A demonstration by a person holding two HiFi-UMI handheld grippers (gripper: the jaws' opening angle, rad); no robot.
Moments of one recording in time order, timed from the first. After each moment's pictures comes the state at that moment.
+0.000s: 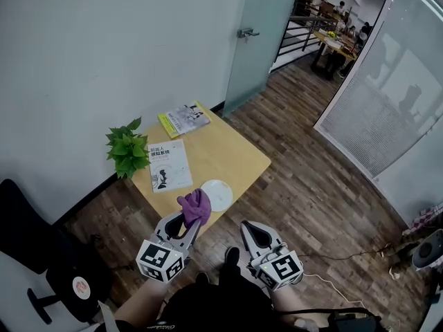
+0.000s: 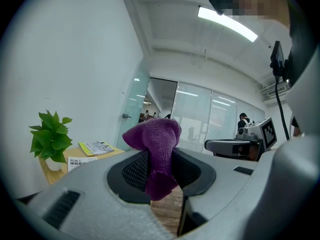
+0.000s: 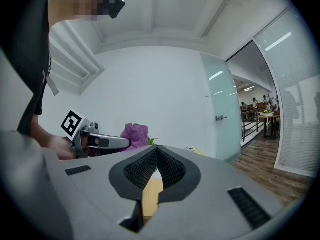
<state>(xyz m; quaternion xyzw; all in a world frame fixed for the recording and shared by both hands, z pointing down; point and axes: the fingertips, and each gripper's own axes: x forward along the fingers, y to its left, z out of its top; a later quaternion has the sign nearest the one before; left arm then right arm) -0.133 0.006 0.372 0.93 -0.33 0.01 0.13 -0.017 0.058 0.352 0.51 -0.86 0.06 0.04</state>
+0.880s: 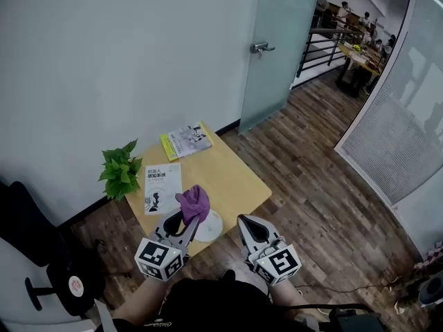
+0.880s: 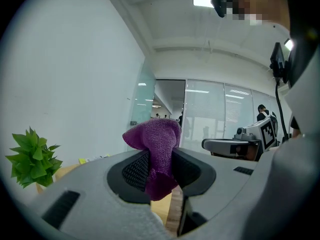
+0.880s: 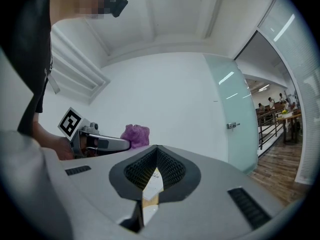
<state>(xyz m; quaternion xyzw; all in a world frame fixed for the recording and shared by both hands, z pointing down) -0.032 -0.098 0.335 0.91 -0.41 0.01 0.09 0.085 -0.069 0.324 0.44 -0.90 0.04 0.00</state>
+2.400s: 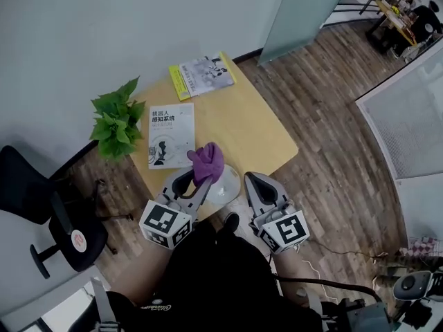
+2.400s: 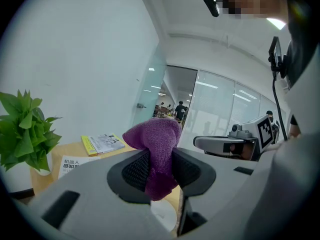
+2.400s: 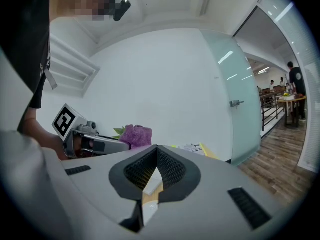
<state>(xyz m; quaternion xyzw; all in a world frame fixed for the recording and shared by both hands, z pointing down) -0.061 -0.173 0.412 0.89 -0.40 0.05 0.18 0.033 -0.162 0.394 0.42 -0.90 0.11 0.06</state>
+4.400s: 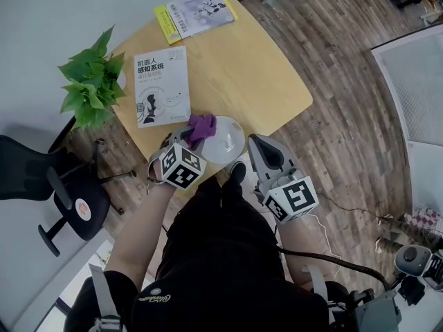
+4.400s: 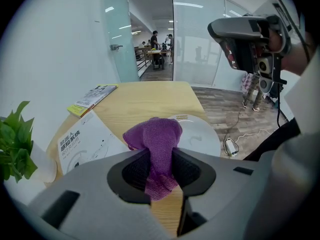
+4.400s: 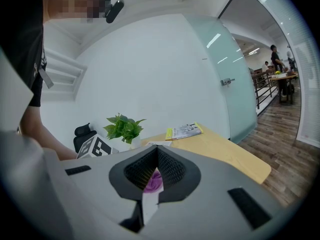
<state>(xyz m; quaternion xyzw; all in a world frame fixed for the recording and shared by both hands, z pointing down) -0.064 -0.167 0.653 0.83 -0.29 0.46 0.14 0.050 -0.167 0.485 0.43 -0.87 0.21 0.07</state>
